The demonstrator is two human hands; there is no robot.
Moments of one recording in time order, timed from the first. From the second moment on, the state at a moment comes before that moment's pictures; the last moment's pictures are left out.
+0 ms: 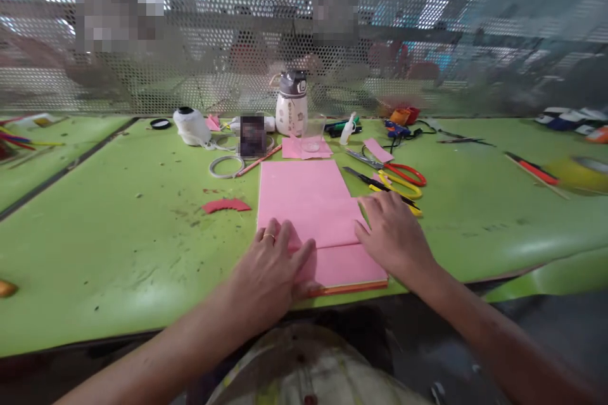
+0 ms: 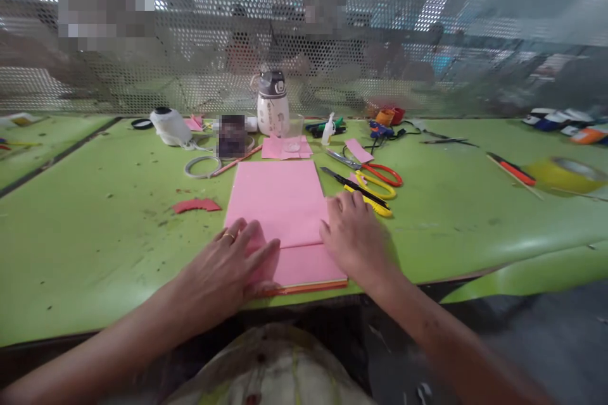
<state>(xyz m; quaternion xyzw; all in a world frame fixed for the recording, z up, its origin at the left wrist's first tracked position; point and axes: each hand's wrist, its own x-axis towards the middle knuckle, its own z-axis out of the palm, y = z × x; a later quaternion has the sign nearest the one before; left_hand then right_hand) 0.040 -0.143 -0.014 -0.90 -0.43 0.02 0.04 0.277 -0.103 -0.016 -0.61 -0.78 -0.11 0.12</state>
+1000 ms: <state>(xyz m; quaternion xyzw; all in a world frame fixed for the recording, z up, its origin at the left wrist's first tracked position) 0.051 -0.173 -0.046 -0.90 -0.37 -0.18 0.11 0.259 -0.162 -0.053 -0.42 -0.90 -0.04 0.13</state>
